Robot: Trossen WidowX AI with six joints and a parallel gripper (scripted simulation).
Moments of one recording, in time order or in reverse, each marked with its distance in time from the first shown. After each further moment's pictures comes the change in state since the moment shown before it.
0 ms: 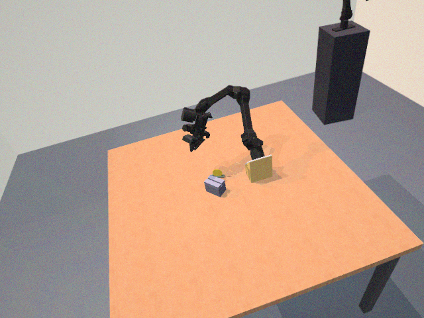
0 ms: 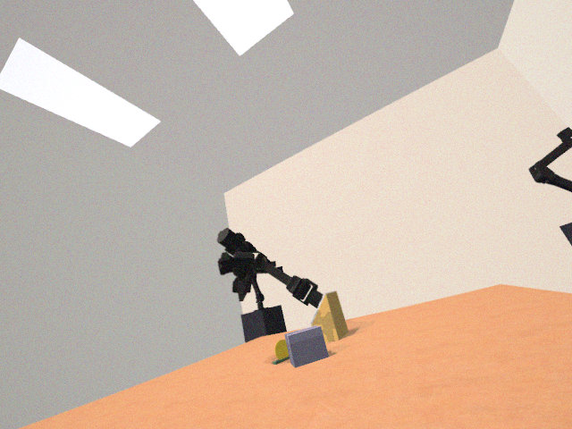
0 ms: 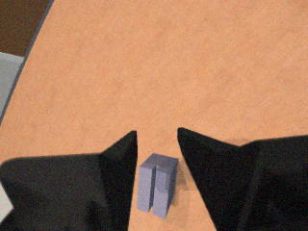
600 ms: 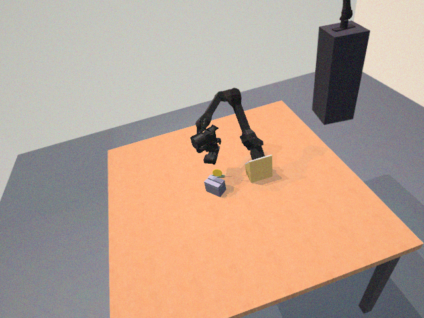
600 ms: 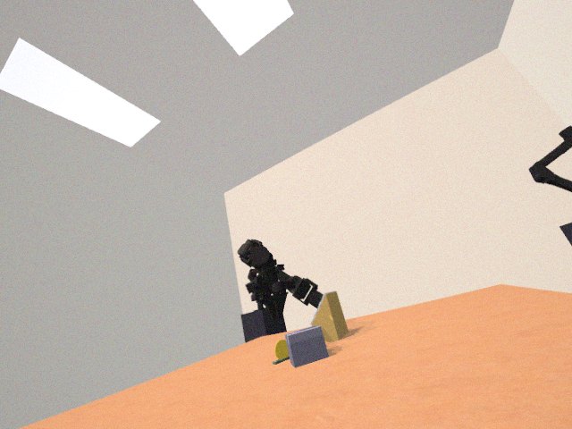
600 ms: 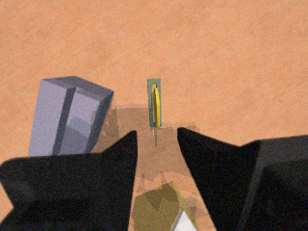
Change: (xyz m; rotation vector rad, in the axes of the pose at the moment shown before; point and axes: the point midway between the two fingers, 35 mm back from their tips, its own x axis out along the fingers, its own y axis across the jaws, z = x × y) arm 0.037 -0.052 -0.107 -0.344 0.306 -0.378
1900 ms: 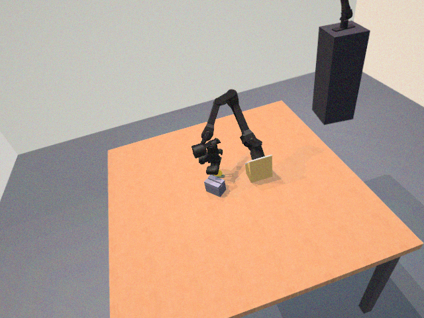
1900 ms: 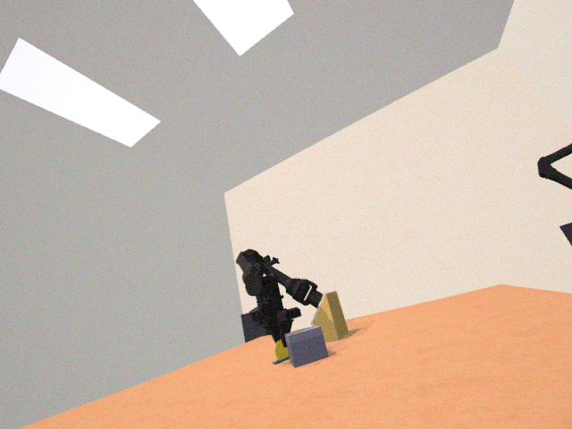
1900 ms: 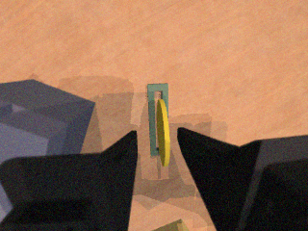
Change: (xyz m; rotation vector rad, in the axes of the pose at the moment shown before) arm 0.080 -0.005 0.000 -0.001 0.009 -0.010
